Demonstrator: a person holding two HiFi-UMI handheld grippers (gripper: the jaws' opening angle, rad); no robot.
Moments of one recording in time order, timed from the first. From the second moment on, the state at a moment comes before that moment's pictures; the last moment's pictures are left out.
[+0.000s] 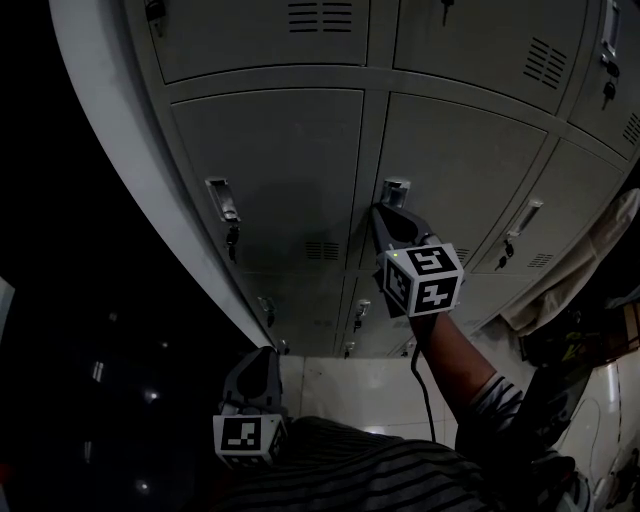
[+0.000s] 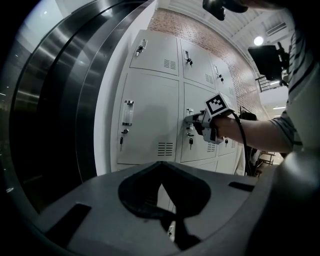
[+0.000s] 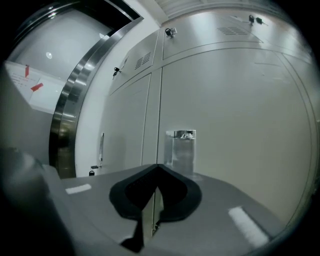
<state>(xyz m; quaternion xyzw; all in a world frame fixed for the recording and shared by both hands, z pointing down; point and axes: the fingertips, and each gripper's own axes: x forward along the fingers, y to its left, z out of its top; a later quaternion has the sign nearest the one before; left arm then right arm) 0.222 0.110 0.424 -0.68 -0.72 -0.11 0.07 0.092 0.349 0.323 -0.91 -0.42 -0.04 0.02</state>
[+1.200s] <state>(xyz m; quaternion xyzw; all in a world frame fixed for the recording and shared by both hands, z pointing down) 0.099 0.107 0.419 -0.60 -0.79 -0.10 0.06 -0.084 0.133 0.398 -0.87 -0.47 -0.01 0.13</state>
